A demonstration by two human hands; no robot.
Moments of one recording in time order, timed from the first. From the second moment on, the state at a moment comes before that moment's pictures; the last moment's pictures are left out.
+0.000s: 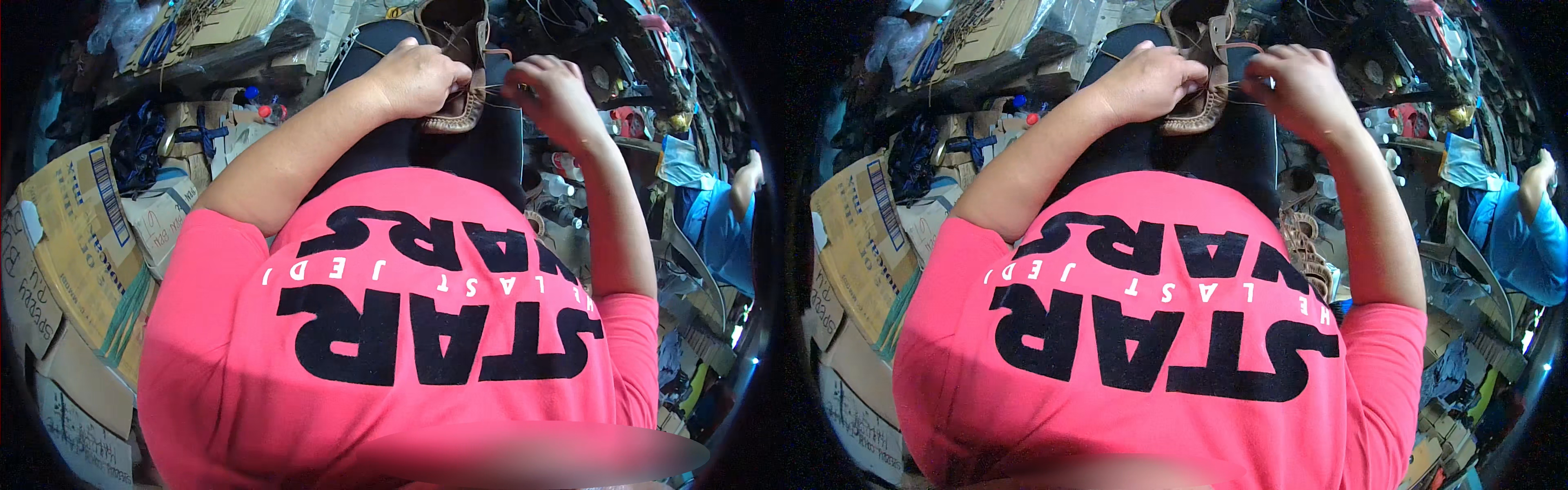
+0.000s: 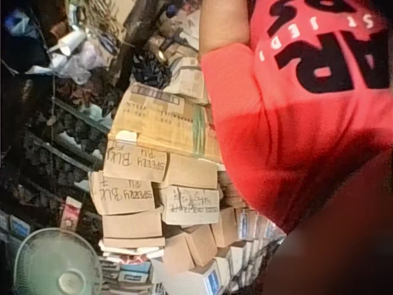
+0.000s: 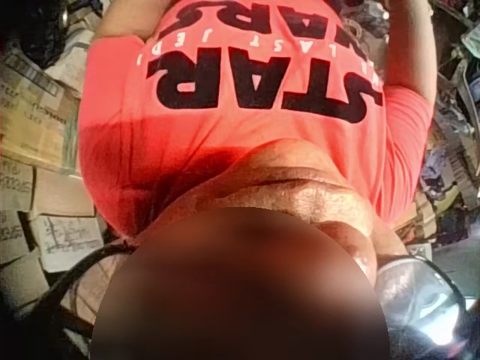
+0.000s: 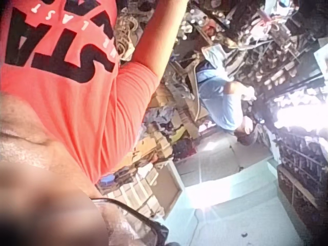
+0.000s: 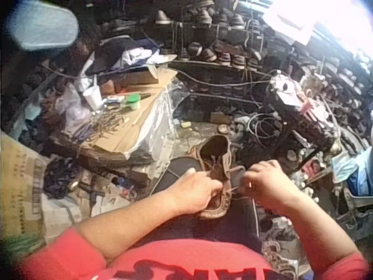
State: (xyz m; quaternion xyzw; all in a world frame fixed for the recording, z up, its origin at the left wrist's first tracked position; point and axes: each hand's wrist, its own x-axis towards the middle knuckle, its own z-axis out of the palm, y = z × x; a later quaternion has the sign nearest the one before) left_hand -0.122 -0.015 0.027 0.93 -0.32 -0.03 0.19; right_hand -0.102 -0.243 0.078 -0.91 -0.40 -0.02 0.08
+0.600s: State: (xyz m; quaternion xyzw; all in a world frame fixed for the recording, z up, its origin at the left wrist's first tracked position) left_hand -0.149 0.057 0.091 0.79 -0.25 0.05 0.55; right_hand -0.087 -0.292 0.073 -0.78 -0.09 0.09 0.61
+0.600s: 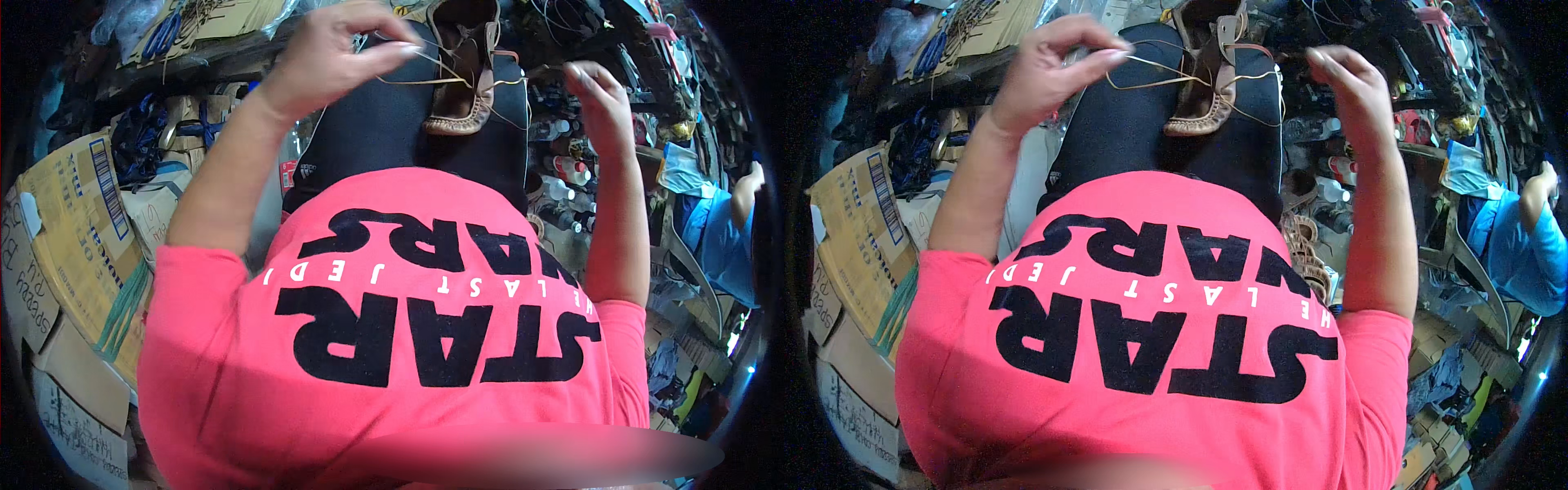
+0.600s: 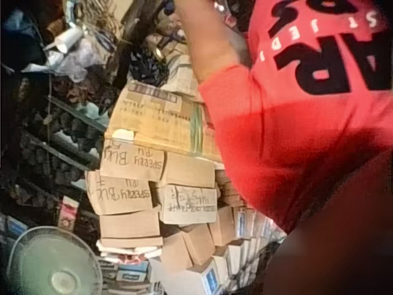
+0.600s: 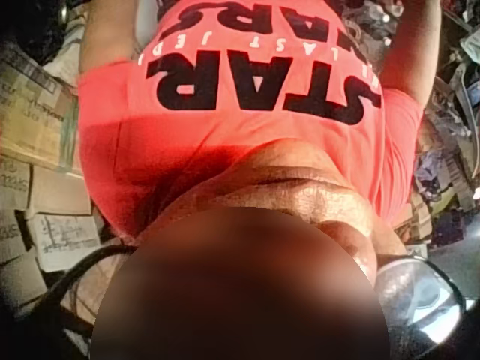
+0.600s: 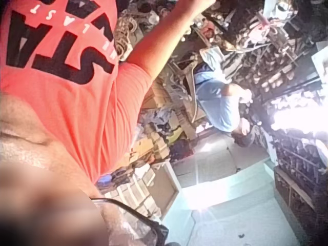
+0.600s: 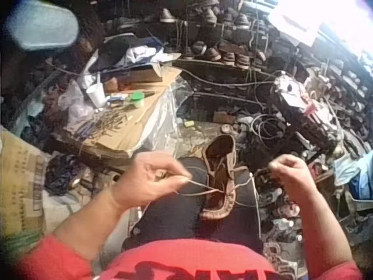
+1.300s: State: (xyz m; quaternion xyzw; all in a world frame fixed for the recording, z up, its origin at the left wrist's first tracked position) left_hand -0.200 0.207 0.011 1.00 0.02 0.05 0.05; right_hand -0.119 -0.484 0.047 -0.99 -0.04 0.15 -0.06
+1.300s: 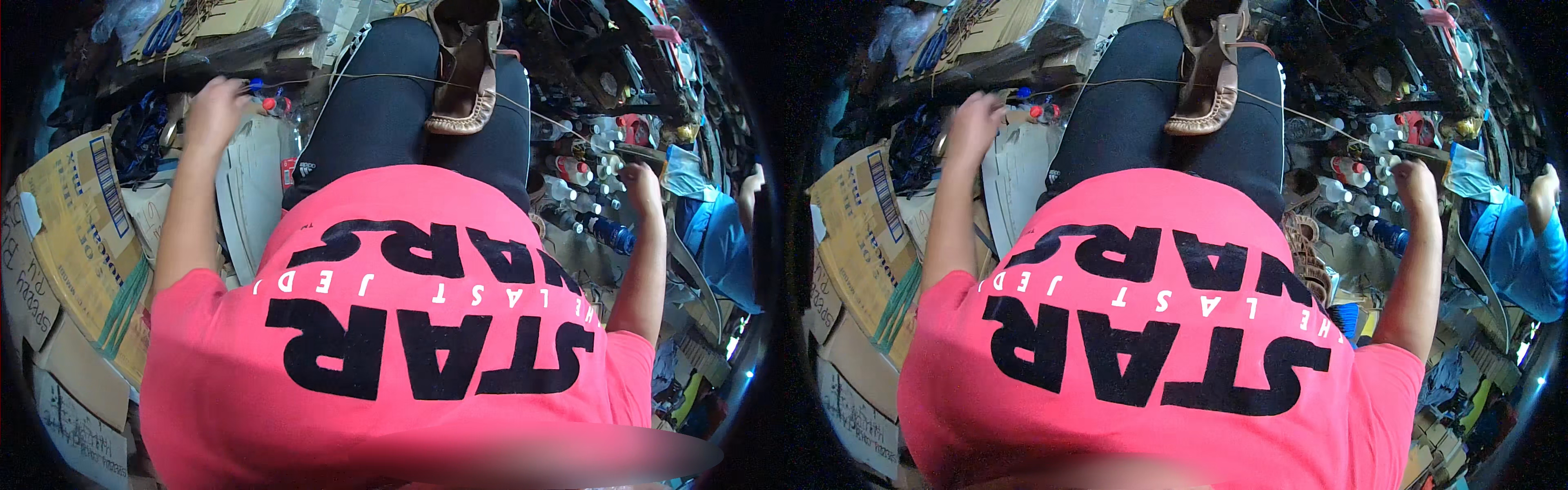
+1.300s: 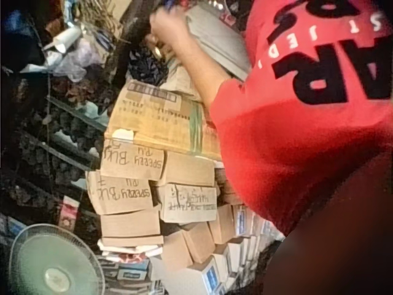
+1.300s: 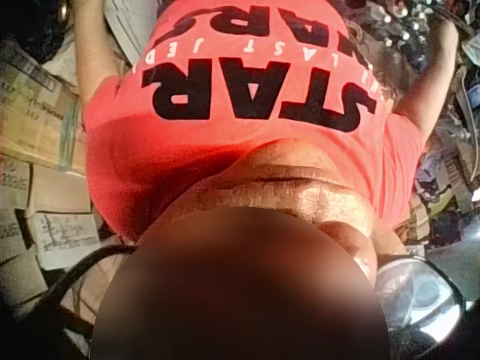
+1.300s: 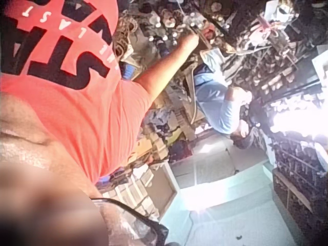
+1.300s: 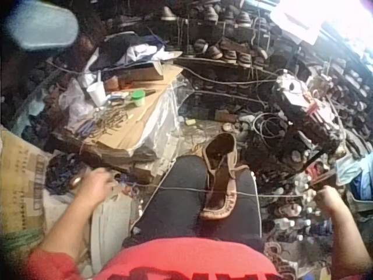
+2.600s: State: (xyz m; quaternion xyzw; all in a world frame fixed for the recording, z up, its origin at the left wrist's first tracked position) left_hand -0.067 -0.016 0.020 0.78 -0.38 -0.24 0.44; right_hand -0.131 -0.243 0.039 -0.88 -0.29 0.04 0.36
